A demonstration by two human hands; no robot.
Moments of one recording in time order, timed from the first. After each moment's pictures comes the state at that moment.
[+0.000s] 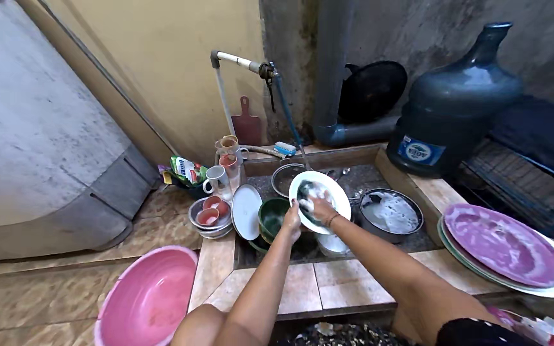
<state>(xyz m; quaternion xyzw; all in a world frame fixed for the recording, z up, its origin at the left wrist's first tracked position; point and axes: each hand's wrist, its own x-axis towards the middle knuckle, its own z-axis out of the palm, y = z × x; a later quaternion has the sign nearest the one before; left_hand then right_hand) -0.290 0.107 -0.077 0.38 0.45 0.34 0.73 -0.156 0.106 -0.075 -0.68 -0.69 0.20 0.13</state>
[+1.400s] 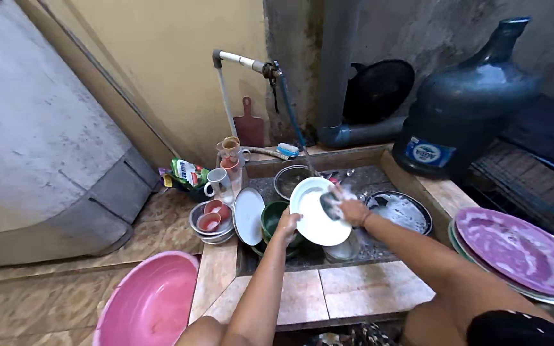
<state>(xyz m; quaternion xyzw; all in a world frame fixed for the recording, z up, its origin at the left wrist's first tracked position) -0.316 0.124 -0.086 0.44 0.43 0.34 0.71 -0.069 0.101 -0.095 -0.62 -0.78 0.10 0.06</state>
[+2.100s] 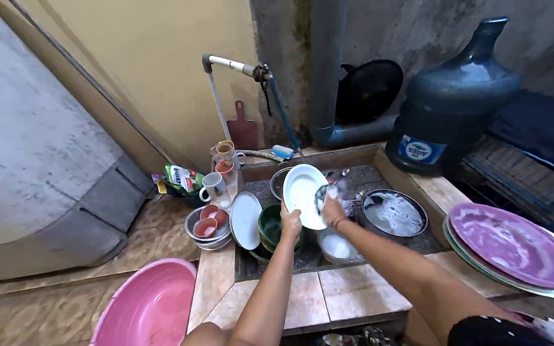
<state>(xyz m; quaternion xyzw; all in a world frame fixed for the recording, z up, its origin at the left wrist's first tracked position) -0.287 0.125 -0.092 0.45 0.39 0.52 0.61 -0.132 0.121 -0.100 -0.80 -0.51 0.21 0.23</state>
